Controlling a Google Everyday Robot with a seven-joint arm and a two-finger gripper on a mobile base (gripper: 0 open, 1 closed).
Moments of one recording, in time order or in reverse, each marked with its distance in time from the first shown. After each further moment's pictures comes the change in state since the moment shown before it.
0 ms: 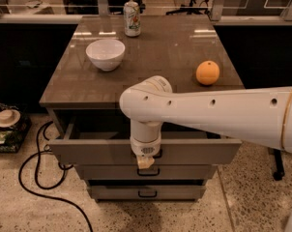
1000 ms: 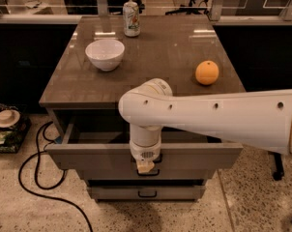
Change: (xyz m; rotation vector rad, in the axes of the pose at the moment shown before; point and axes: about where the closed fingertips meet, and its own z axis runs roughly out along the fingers) arm -0.001 0.008 -0.001 0.023 0.005 0.000
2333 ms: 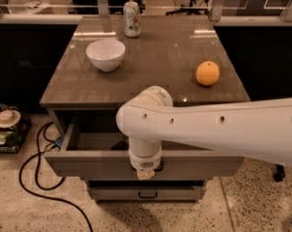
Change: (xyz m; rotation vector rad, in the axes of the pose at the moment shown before) arm -0.006 0.020 0.000 0.063 0.024 -0.006
